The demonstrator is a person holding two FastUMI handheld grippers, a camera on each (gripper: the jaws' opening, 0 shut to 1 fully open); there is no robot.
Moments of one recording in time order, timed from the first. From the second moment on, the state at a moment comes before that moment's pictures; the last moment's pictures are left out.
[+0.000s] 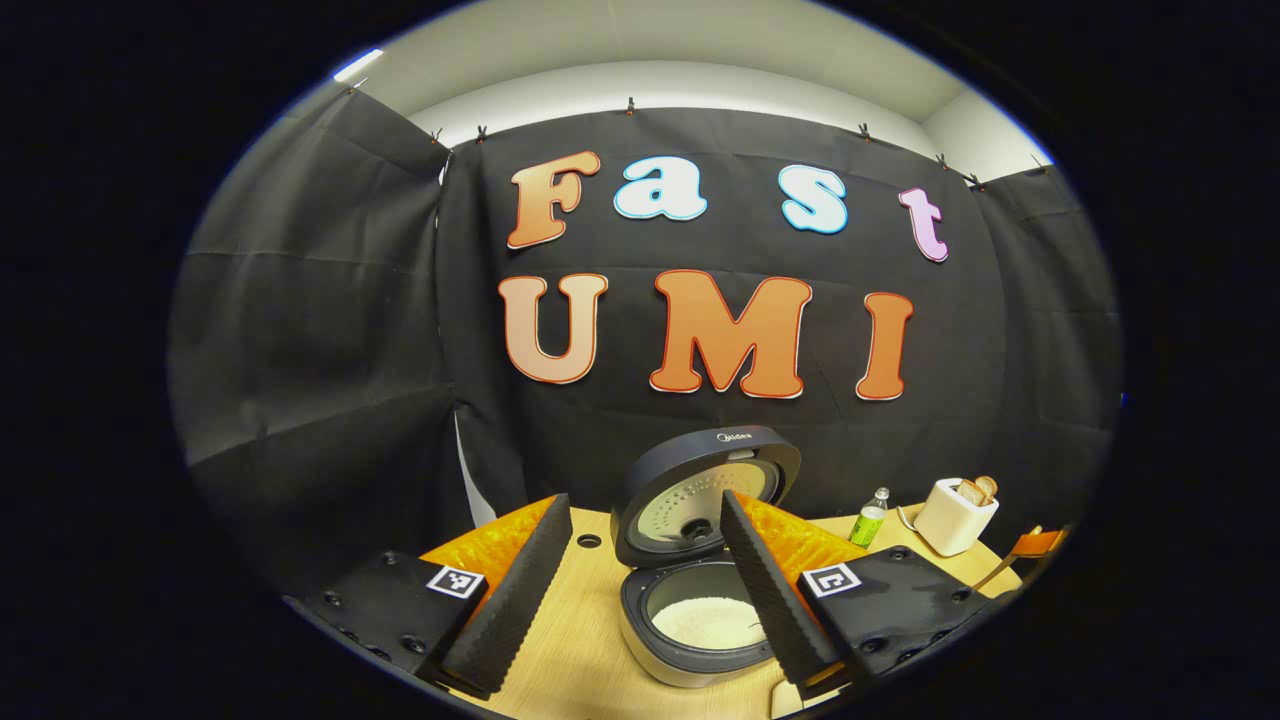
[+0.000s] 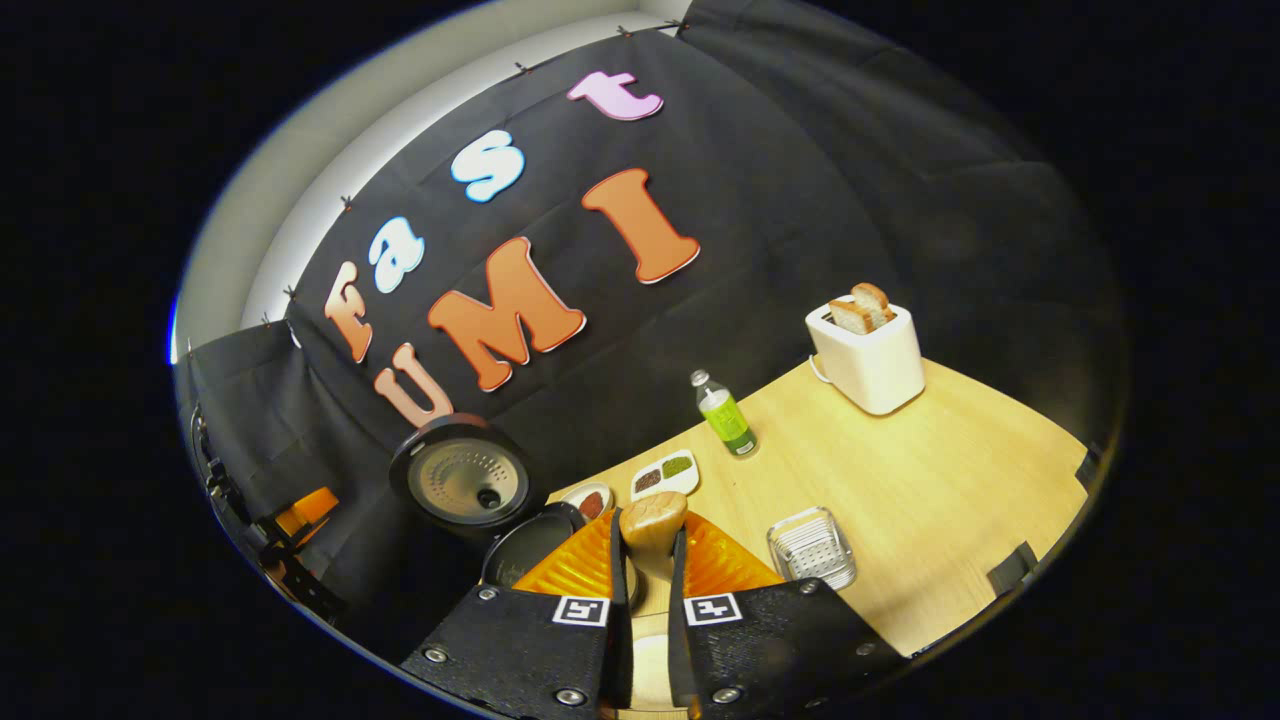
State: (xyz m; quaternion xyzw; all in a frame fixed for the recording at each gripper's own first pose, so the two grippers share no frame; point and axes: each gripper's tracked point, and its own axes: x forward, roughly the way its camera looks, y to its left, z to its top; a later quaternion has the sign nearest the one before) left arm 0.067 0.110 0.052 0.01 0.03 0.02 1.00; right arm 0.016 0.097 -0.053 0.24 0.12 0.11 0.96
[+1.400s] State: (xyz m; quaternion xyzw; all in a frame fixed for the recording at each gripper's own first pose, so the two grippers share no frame) left arm 0.059 0.161 0.036 0.00 0.05 0.00 1.00; right arm -0.008 0.216 -0.170 0.30 0.20 0.09 0.93
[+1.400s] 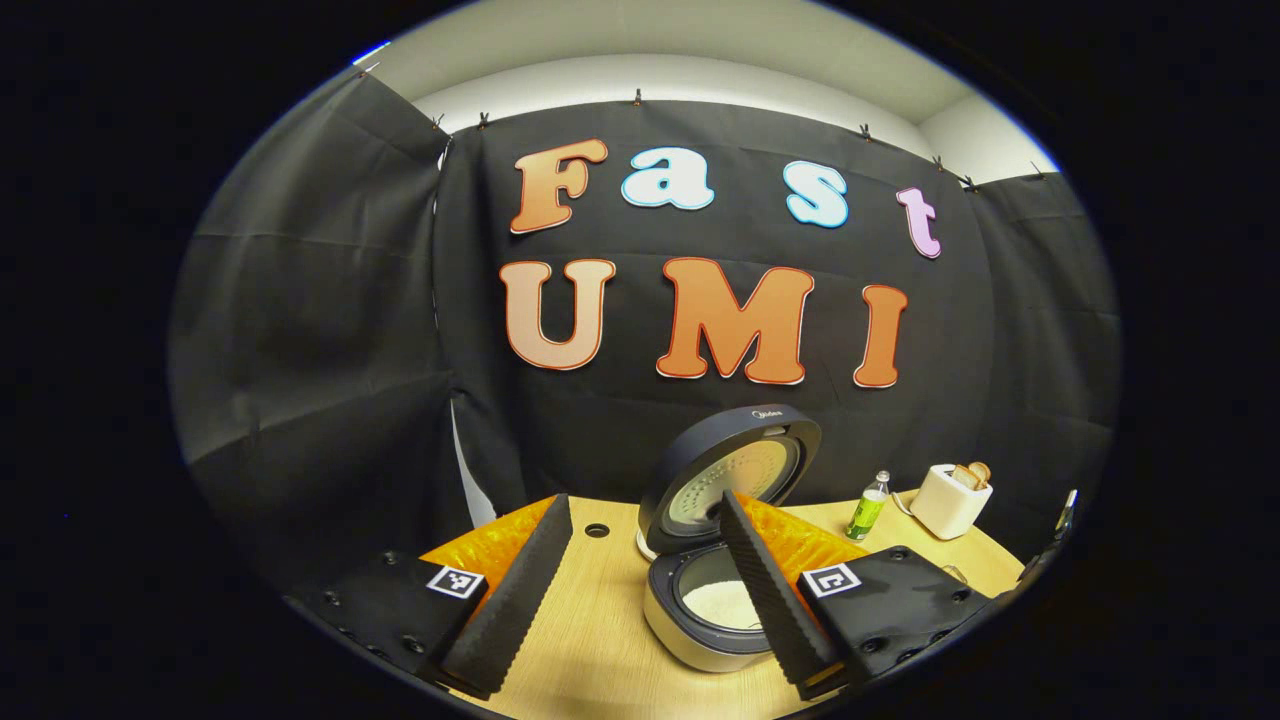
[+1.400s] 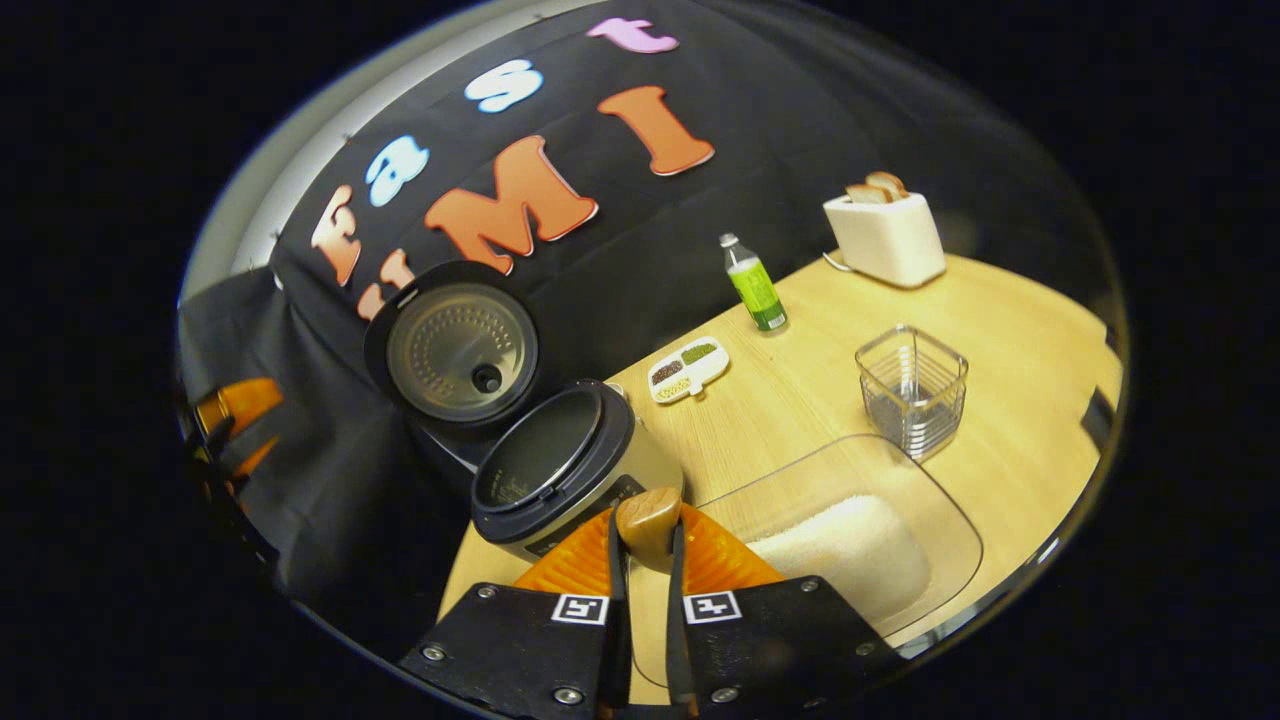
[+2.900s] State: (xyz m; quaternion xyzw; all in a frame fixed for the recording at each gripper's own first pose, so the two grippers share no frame) left arm 0.068 0.148 0.040 0.00 0.04 0.00 1.00; right arm -0.010 0.123 -0.144 0.68 0.22 0.05 0.70
